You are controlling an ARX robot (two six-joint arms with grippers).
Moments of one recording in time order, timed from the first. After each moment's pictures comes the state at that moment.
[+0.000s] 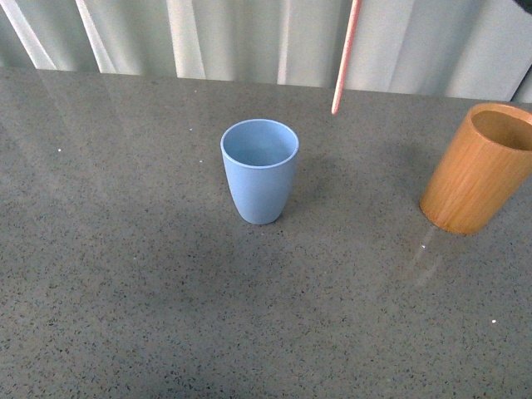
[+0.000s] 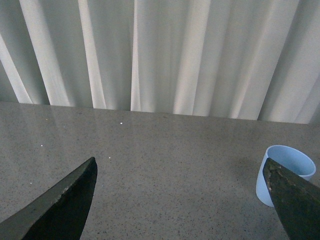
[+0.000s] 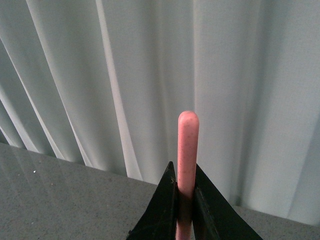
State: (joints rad) left arm 0.00 0.00 0.02 0.00 0.00 0.00; right arm 0.46 1.70 0.84 0.94 0.11 0.09
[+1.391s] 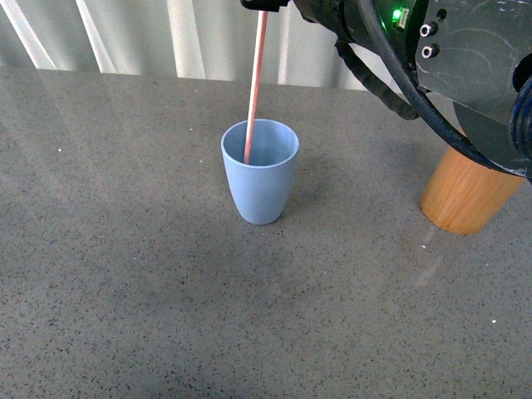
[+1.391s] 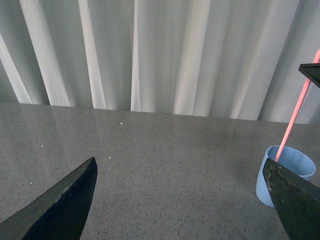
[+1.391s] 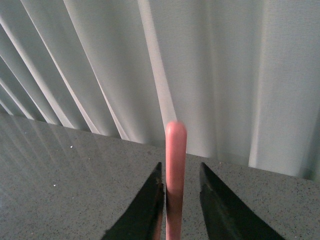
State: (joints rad) left arm 0.00 0.00 0.02 0.00 0.00 0.00; right arm 0.53 1.99 0.99 0.99 0.07 0.21
